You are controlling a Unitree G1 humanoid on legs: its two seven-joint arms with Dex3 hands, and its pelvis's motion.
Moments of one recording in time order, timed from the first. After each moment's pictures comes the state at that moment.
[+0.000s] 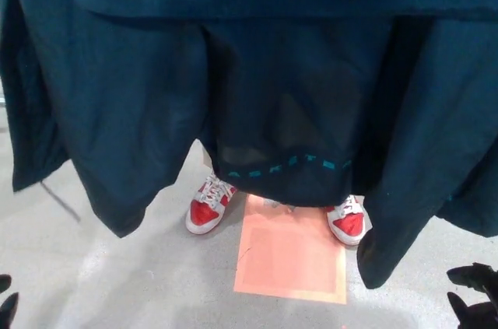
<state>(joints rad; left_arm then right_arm) -0.25 0.54 0.19 1.20 -0.02 -0.20 -0.28 -0.34 -0.39 0.12 1.15 -0.27 -0.14 -0.03</state>
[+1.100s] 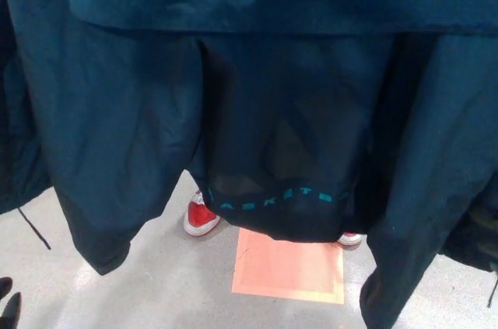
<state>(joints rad) -0.23 0.53 0.19 1.20 -0.02 -0.24 -0.33 0.24 -0.58 -0.15 -0.03 0.10 -0.24 0.30</state>
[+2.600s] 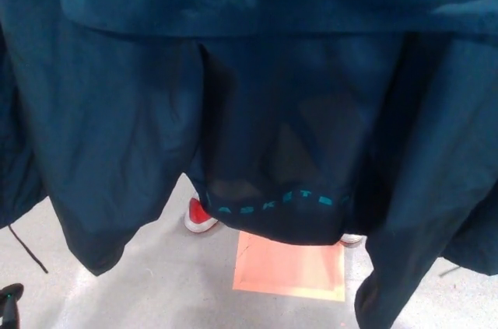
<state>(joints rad) -0.22 0.53 0.12 1.19 -0.01 -0.24 -0.33 -1.11 -0.89 0.06 -0.17 0.43 0.09 0.50</state>
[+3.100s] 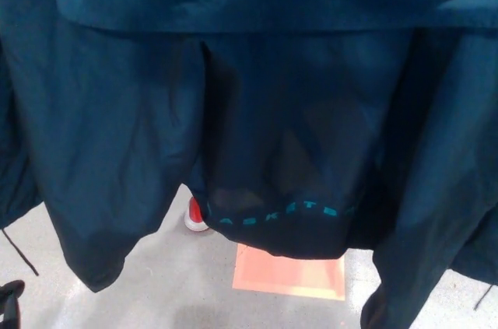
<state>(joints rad) -0.21 0.53 0.12 1.18 -0.01 -0.26 -0.33 -1.57 -0.67 0.60 0.30 0.22 0.23 0.75</state>
